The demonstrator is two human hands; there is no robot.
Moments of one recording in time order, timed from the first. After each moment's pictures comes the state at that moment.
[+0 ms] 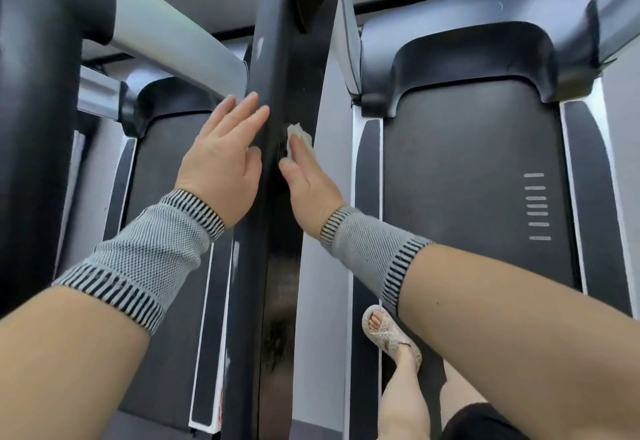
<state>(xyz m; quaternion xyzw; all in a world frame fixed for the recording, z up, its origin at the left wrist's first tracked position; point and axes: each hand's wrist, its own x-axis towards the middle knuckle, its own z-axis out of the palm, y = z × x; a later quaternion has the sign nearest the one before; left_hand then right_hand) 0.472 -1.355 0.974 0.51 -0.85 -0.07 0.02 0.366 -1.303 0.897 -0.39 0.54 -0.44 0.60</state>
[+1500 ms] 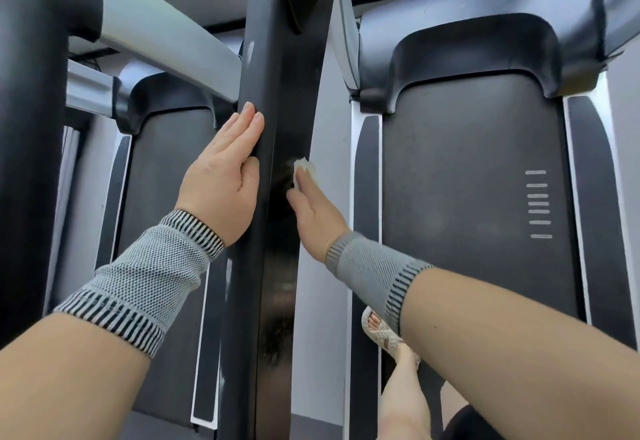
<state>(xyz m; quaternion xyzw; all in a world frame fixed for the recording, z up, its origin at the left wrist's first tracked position) 0.469 -1.356 0.963 0.52 -0.84 -0.13 0.06 0.368 -1.293 0.869 -0.36 0.56 -0.38 0.64</state>
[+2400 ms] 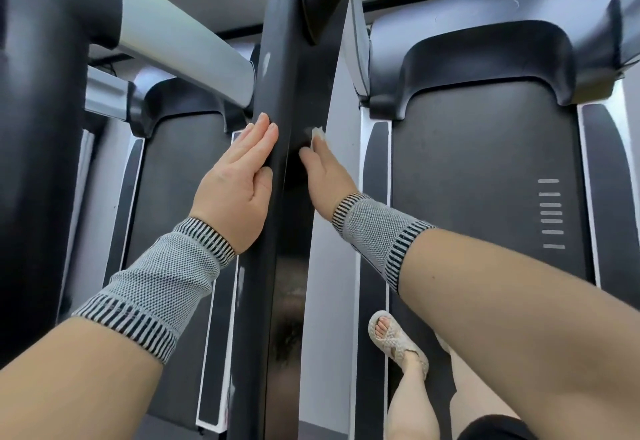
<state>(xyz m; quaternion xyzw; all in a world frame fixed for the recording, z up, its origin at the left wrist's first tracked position) 0.475 -1.359 0.959 0.51 -0.84 -0.15 0.06 0.351 -1.348 0.872 -0.36 0.58 -0.41 0.60</state>
